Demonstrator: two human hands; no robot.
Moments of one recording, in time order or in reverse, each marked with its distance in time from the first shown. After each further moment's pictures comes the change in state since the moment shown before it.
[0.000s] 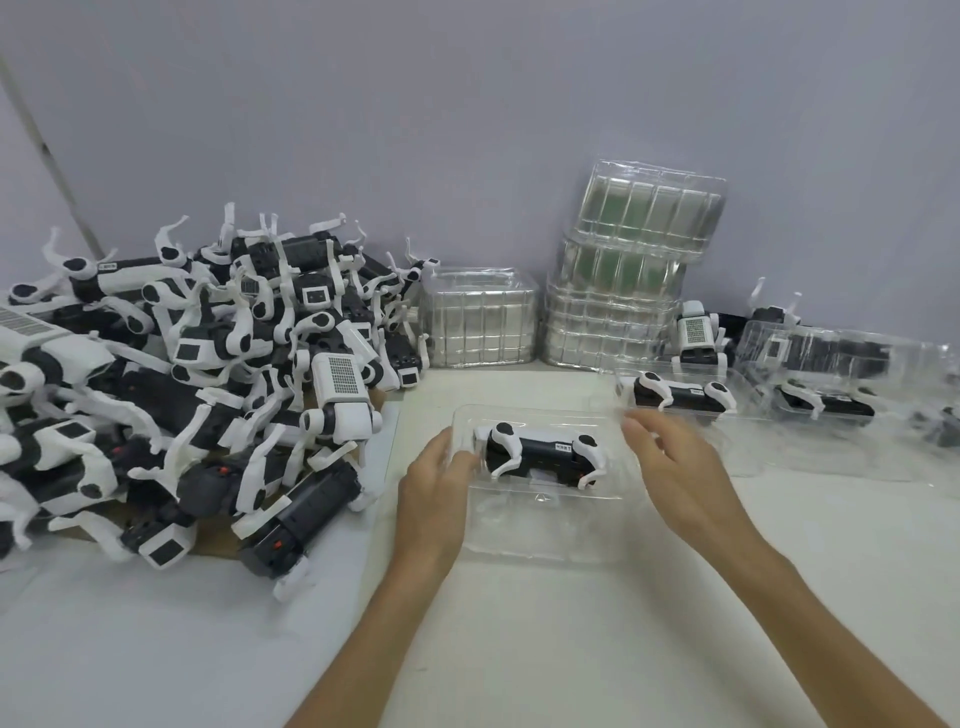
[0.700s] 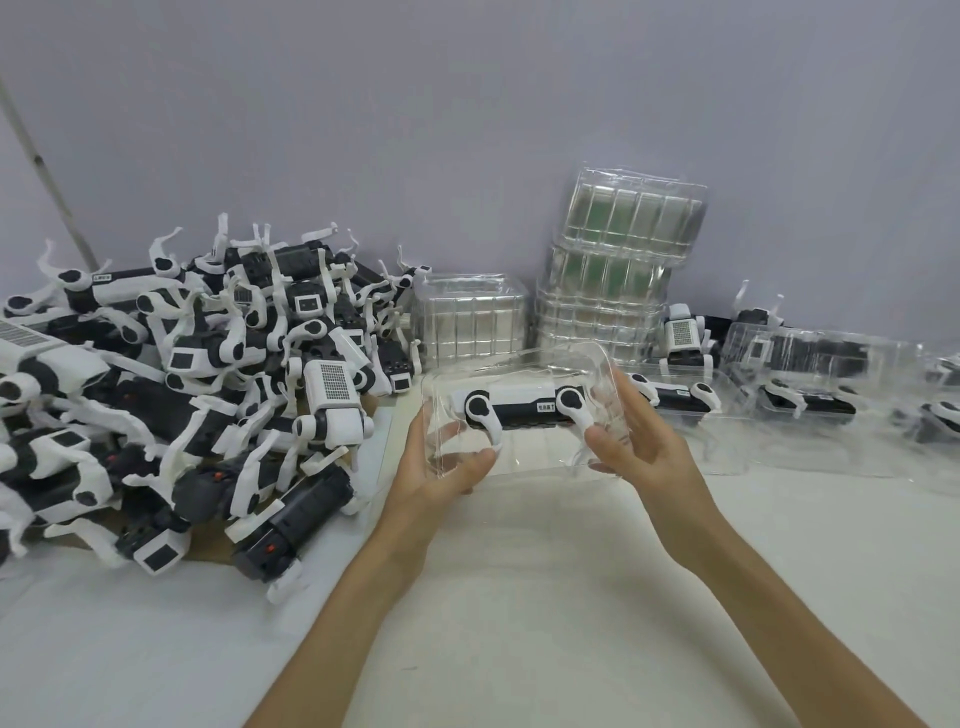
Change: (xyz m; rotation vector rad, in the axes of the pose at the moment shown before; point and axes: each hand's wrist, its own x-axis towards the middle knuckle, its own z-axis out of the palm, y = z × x) left_hand 0.008 -0.004 -0.012 -0.188 -0.229 0.034; right_hand -0.008 -0.004 0.005 0.538 -0.181 -0.158
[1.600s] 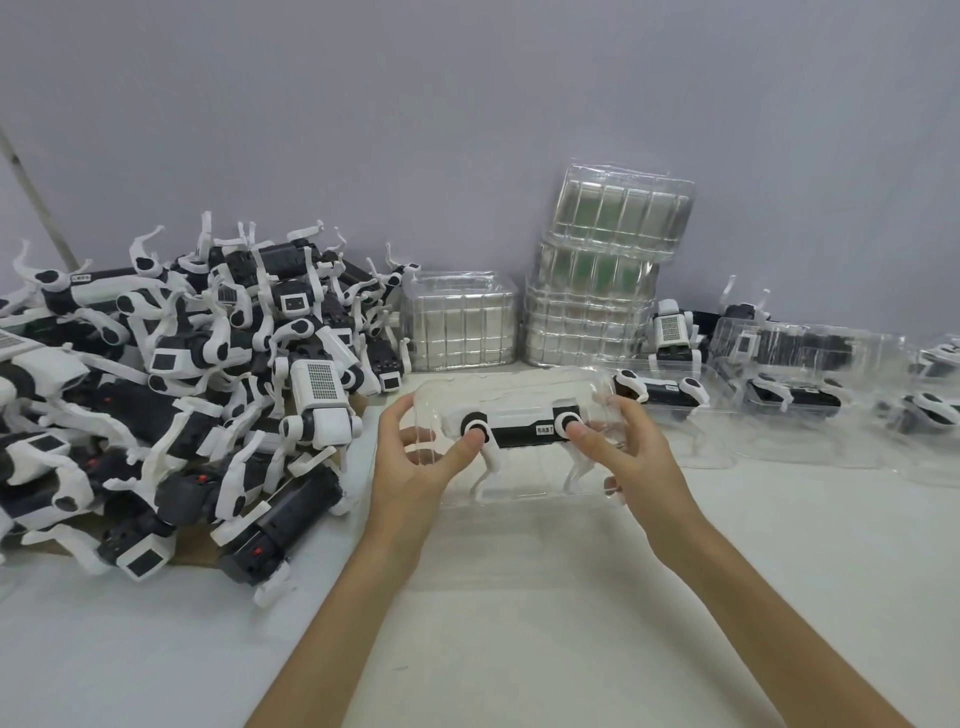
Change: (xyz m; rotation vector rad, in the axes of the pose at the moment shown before) left_hand -0.002 0.014 0.008 0.048 0.217 0.015; right_hand 0.000 0.003 0.005 -0.032 0.156 0.220
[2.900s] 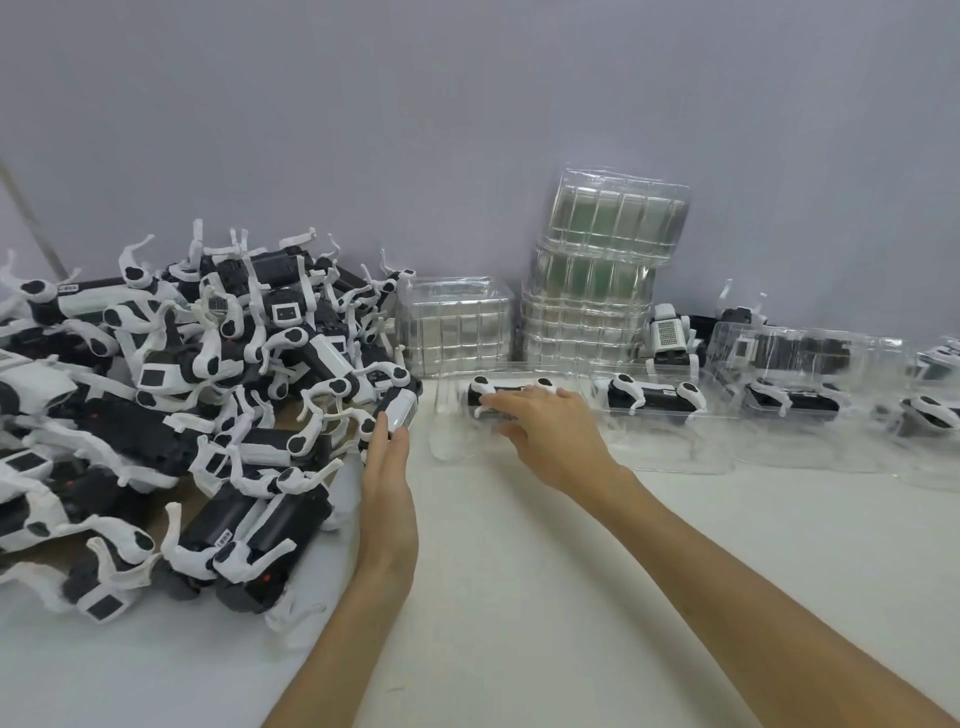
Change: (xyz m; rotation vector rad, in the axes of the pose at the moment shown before) left_hand 0.007 -0.014 -0.001 -0.131 0.106 -0.038; right_hand 0.072 0.004 0.053 -1.086 -0.128 -0.559
